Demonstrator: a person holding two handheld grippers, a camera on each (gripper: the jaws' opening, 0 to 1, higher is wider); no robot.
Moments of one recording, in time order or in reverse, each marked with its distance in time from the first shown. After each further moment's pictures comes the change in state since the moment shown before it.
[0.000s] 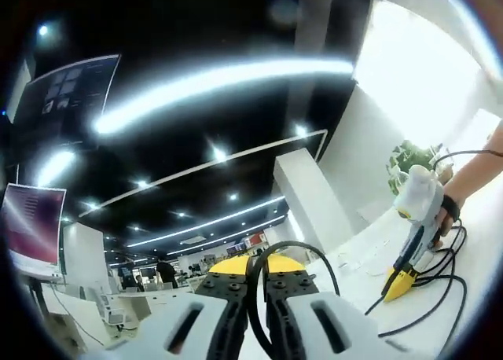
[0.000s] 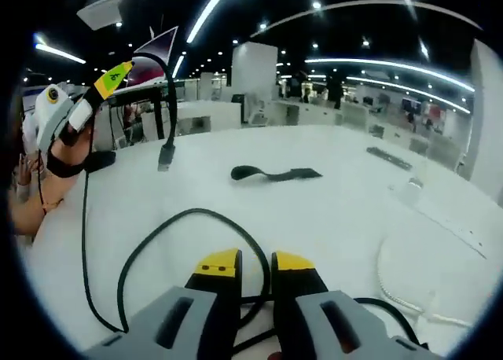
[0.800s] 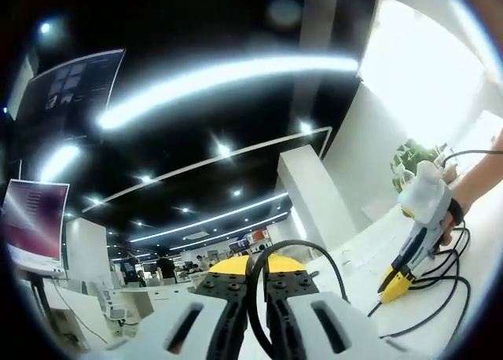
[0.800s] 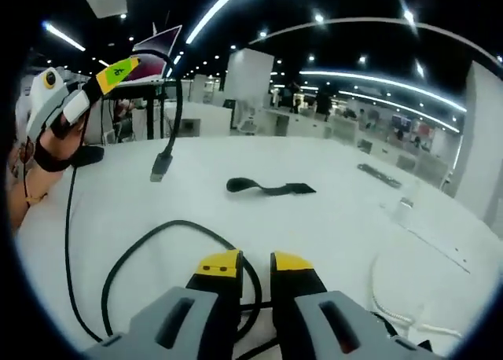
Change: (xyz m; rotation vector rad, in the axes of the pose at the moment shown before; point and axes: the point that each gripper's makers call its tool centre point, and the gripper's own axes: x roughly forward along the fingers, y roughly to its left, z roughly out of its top) left arm 0.000 0.007 -0.005 -0.011 0.021 0.025; right arm 0.002 -0.006 0.003 -0.093 0.026 -0.120
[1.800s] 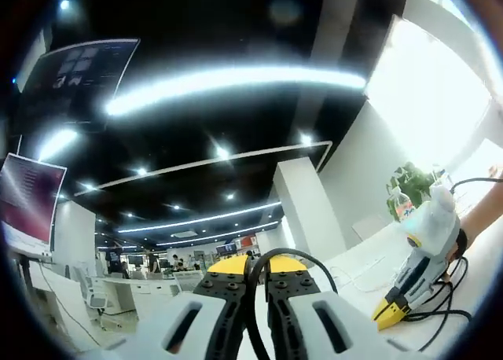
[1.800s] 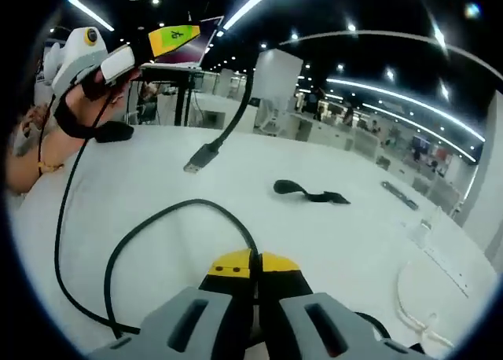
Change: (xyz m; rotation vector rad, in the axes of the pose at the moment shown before) left arm -0.002 -0.003 0.014 -0.113 -0.044 -0.042; right arm -0.005 0.049 0.012 -0.186 -0.052 0.073
